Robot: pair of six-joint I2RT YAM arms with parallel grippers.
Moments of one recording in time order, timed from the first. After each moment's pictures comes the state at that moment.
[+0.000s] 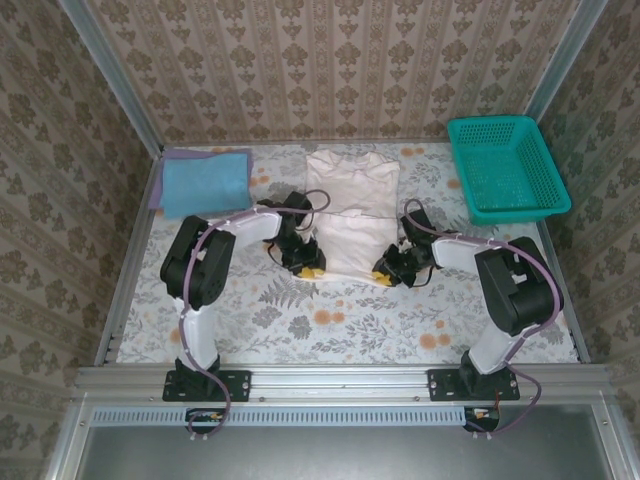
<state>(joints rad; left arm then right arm) -0.58 1.97 1.27 -0.78 0.53 -0.51 0.30 1.69 0.80 -0.33 -0.53 0.98</state>
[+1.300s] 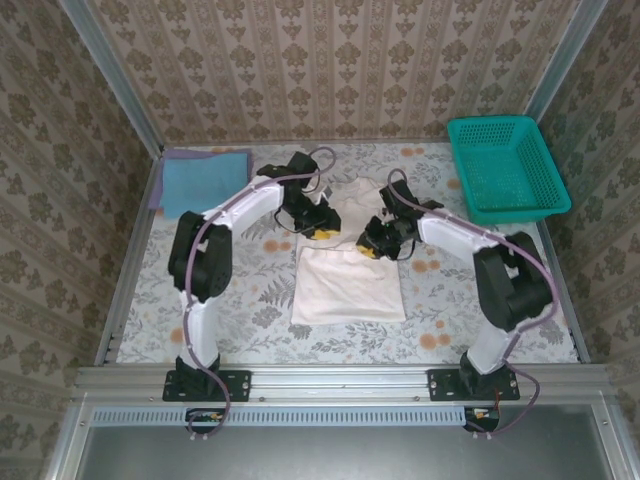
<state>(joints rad) -0.56 2.08 1.70 -0.92 0.61 -0.49 0.38 1.78 1.18 -0.52 -0.44 1.02</state>
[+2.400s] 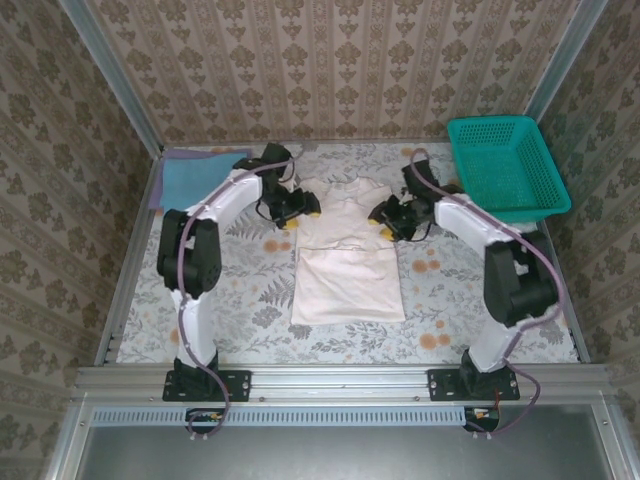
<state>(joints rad) -0.42 1.96 1.66 -0.90 0.44 -0.57 0.23 1.66 1.20 -0.60 -0.44 0.92</state>
